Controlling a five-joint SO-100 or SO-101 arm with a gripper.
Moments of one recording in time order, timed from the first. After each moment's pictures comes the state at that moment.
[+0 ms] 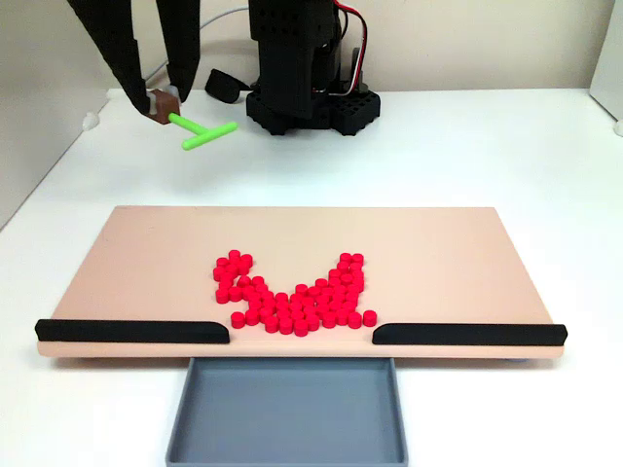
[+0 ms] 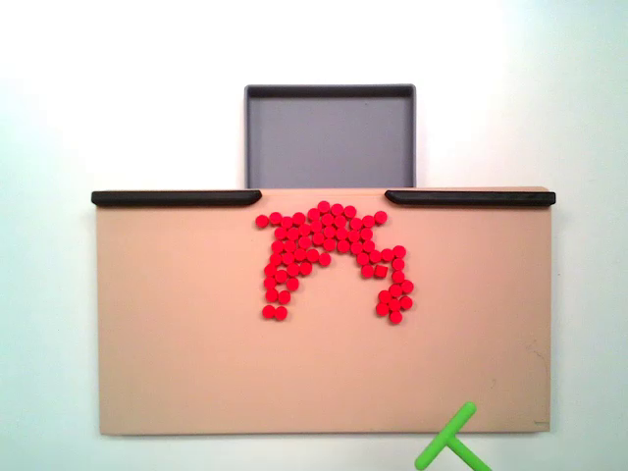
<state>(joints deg) 29.8 98.8 97.6 90.8 -165.6</state>
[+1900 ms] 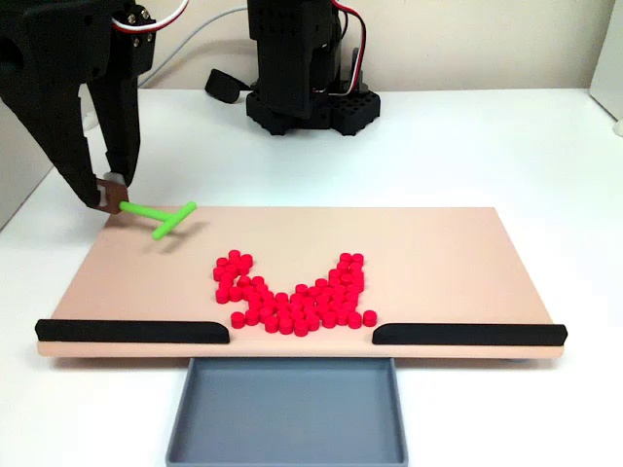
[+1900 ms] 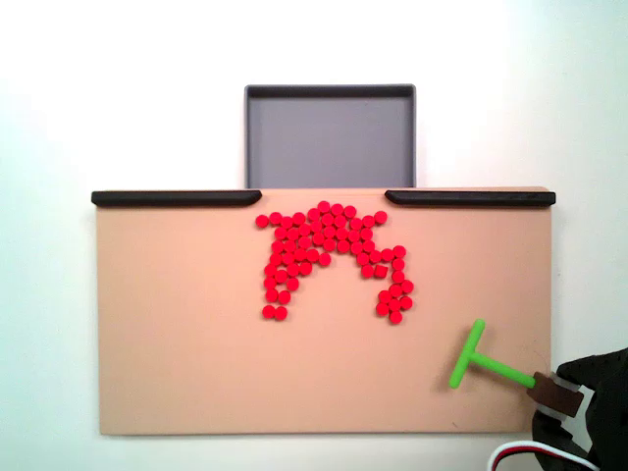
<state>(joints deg) 30.8 77.1 86.2 80.1 -184.1</state>
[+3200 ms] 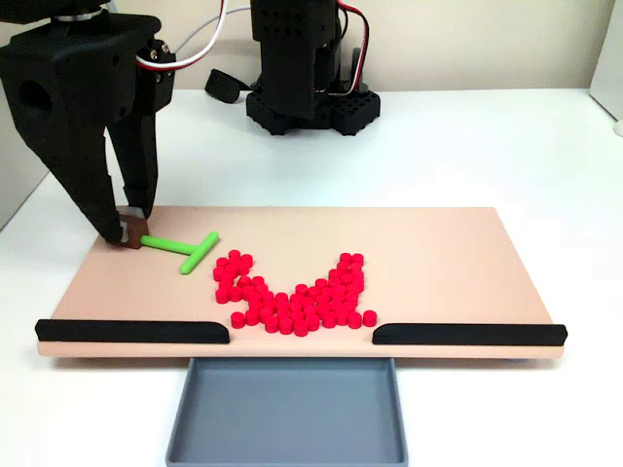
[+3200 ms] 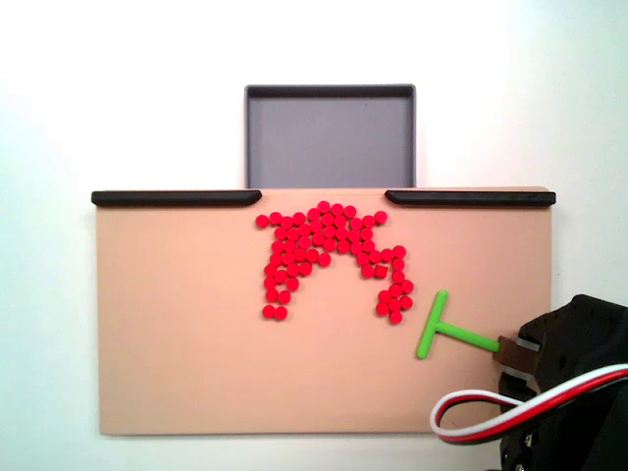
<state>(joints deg) 26.3 71.8 83.4 78.1 -184.1</state>
